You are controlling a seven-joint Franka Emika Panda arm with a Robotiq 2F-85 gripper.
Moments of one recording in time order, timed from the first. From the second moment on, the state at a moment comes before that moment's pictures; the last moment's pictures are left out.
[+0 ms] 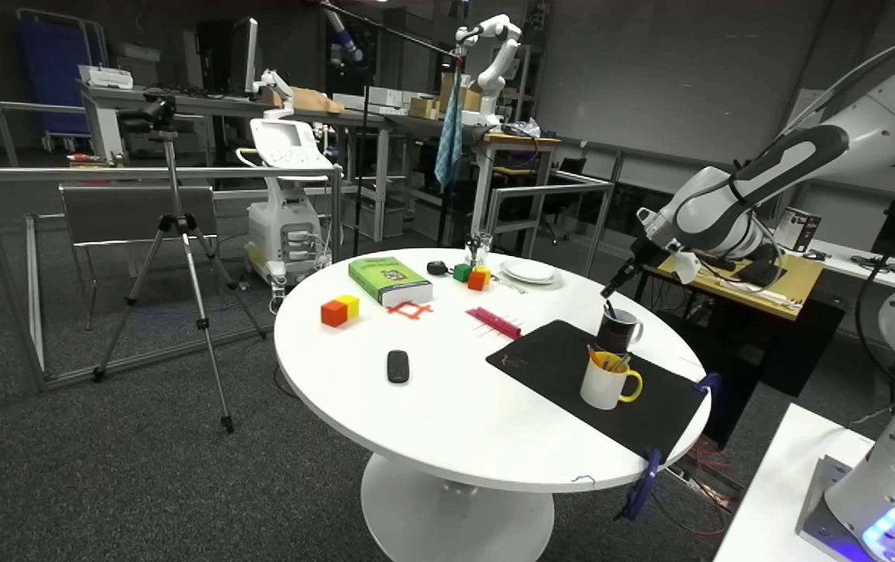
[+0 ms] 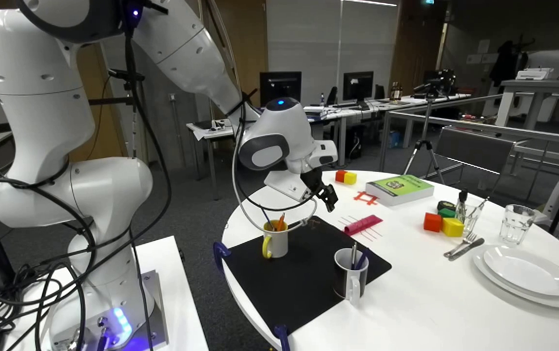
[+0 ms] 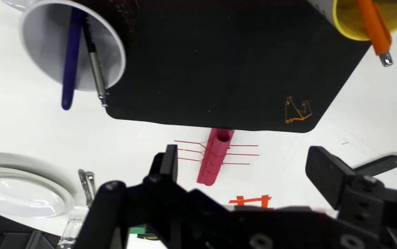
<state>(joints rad) 1.53 -0.14 -1.65 -2.54 0.17 2.98 -0.51</state>
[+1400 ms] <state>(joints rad) 1.52 -0.14 -1.86 -2.56 -0.10 3.01 -0.66</state>
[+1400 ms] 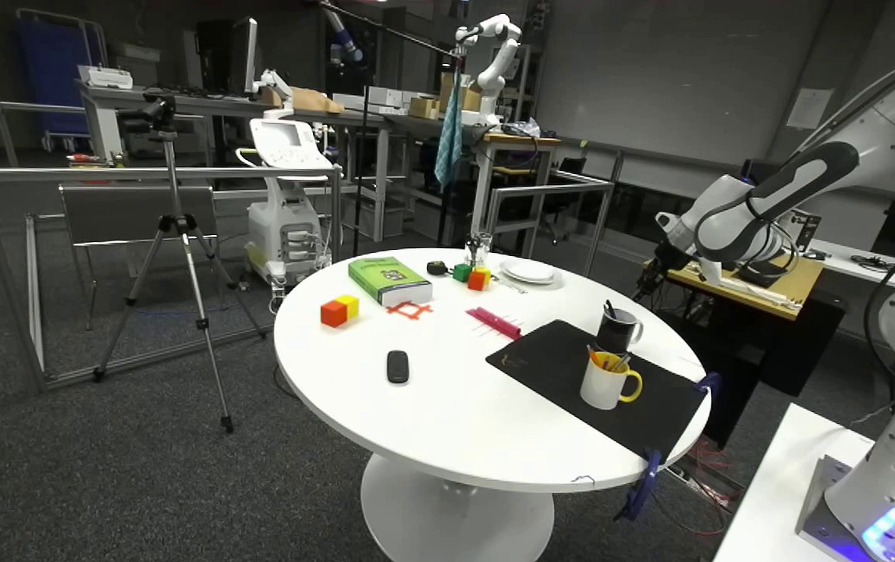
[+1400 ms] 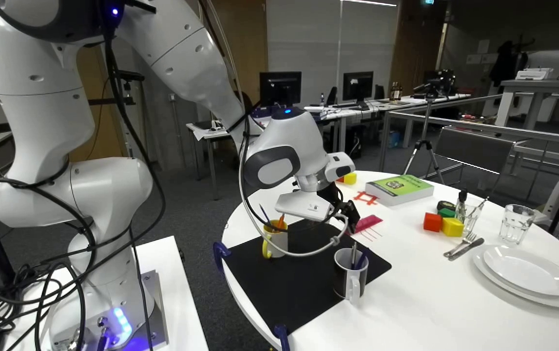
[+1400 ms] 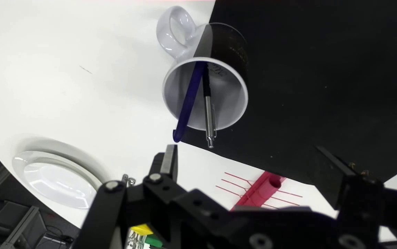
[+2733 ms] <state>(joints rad) 1.56 -0.26 -1.94 -2.56 -0.19 3.08 -0.75</state>
